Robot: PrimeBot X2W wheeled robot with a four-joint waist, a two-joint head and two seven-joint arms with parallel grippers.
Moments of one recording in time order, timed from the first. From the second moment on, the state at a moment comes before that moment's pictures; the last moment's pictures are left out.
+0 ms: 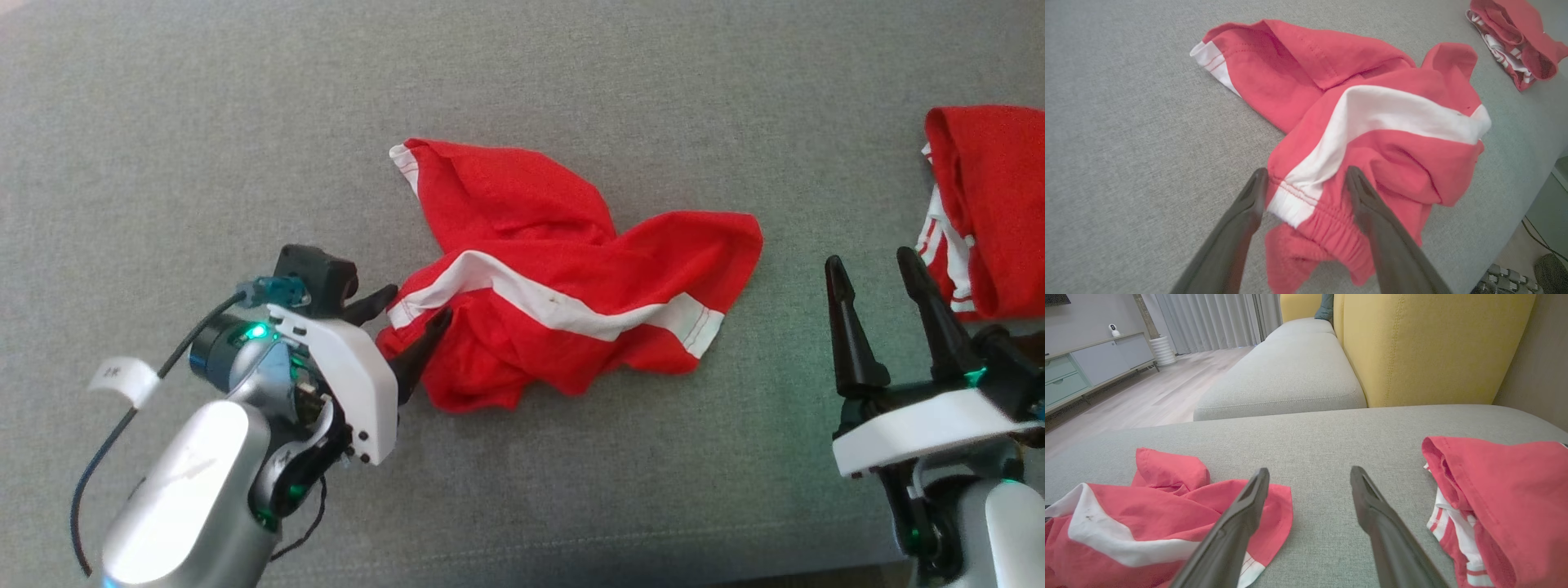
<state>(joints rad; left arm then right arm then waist) -0.34 0.32 -0.50 0.07 -0.51 -0.05 0.43 -0.01 -0.08 -0.01 -0.14 0.19 0.13 0.10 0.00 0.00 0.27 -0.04</state>
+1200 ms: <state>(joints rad) -0.37 0.33 -0.53 0.01 -0.50 -0.05 0.38 -0.13 -0.07 0.20 0.28 0.33 0.13 0.10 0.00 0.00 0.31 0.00</state>
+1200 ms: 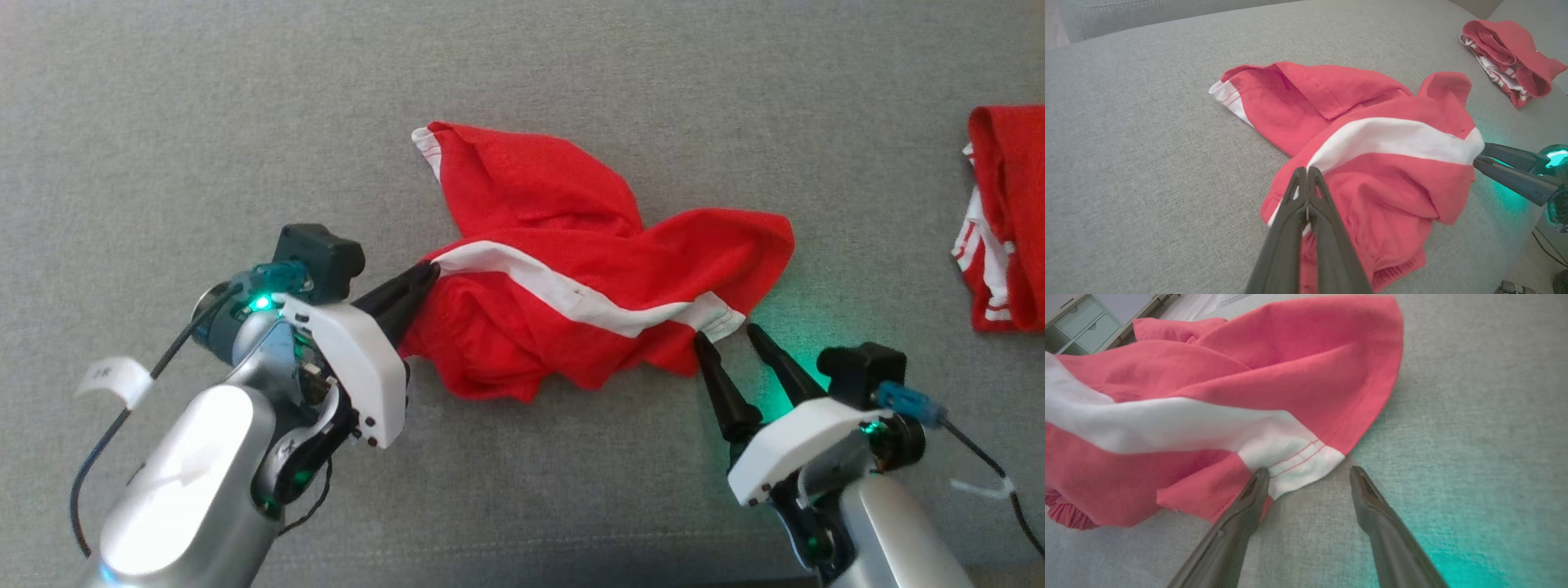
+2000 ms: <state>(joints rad) -0.38 0.34 -0.48 -0.09 -0.38 0.03 0.10 -0.16 -0.16 0.12 -0.02 0.33 0.13 0.06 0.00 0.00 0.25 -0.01</state>
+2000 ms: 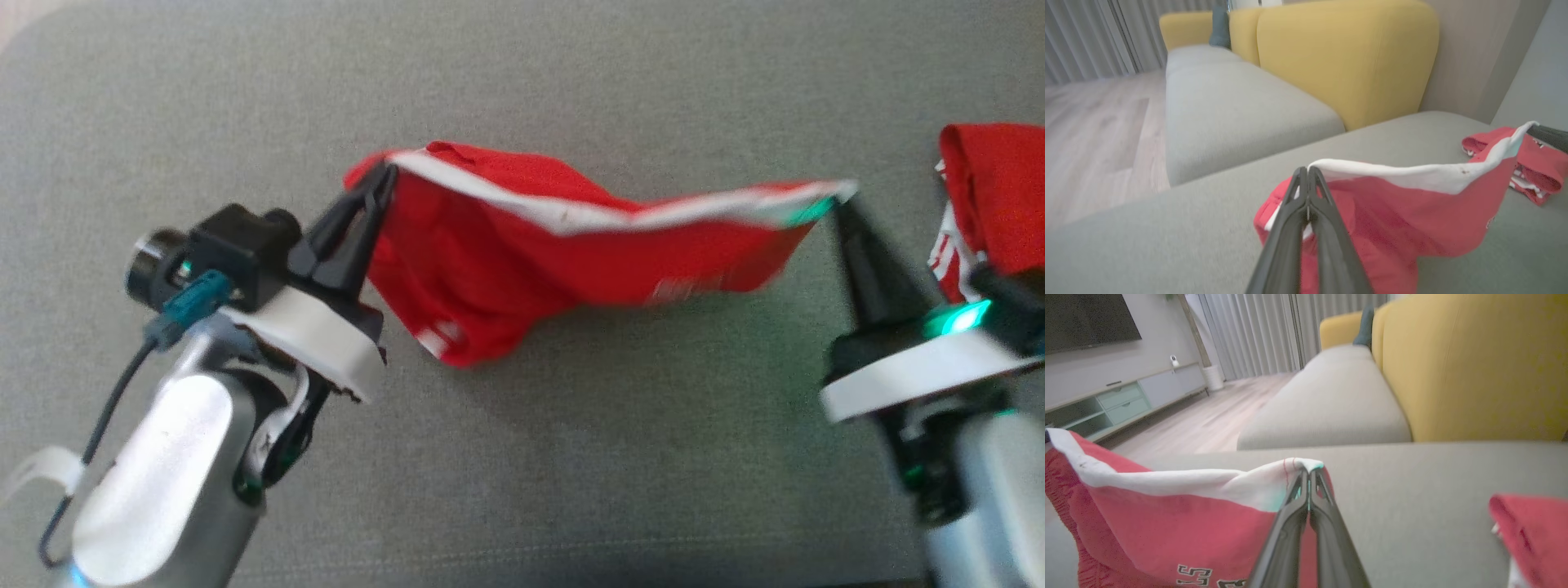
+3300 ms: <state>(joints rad) -1.21 0.18 -0.38 0.61 -0.34 -0.08 -0.24 -1.15 -0.18 0.17 0.35 0.41 0.13 0.02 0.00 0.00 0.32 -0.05</state>
